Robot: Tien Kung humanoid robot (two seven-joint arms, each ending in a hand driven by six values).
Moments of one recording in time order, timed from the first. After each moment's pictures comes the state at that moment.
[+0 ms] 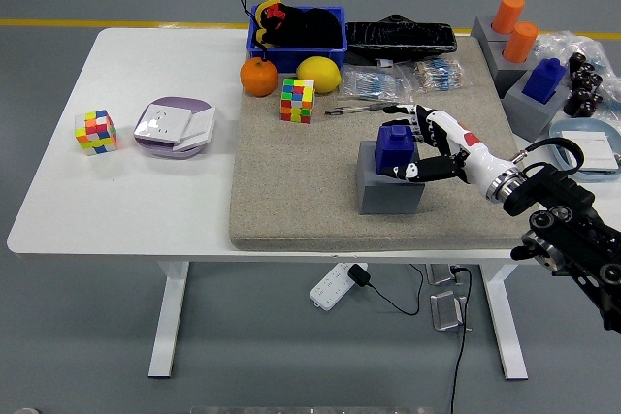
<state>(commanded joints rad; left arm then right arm) -0.02 0.29 -0.62 -0.28 0.18 -0.08 0.07 0.60 -0.29 0.71 1.03 -1.02 -0.06 0.21</state>
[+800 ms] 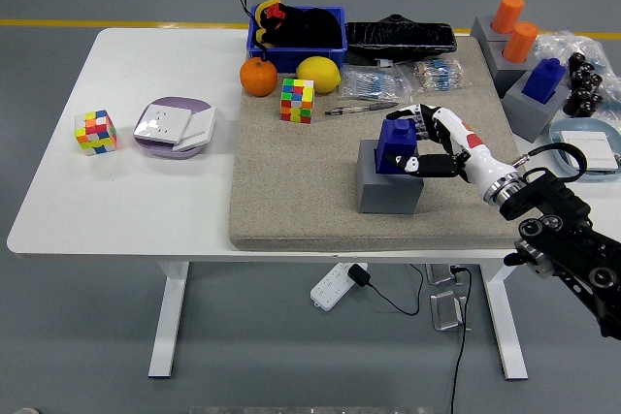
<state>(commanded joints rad) -0.02 0.29 -0.62 -0.28 0.17 -0.08 0.07 0.61 -0.29 0.64 1.03 -0.98 -0.22 0.31</state>
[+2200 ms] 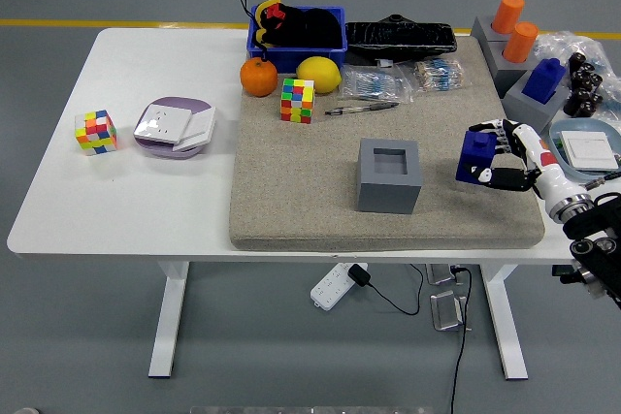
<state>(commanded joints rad) -0.01 0.30 -0.61 -0.28 0.17 -0.08 0.07 0.48 -0.31 0.82 0.84 -1.14 -0.24 0.34</state>
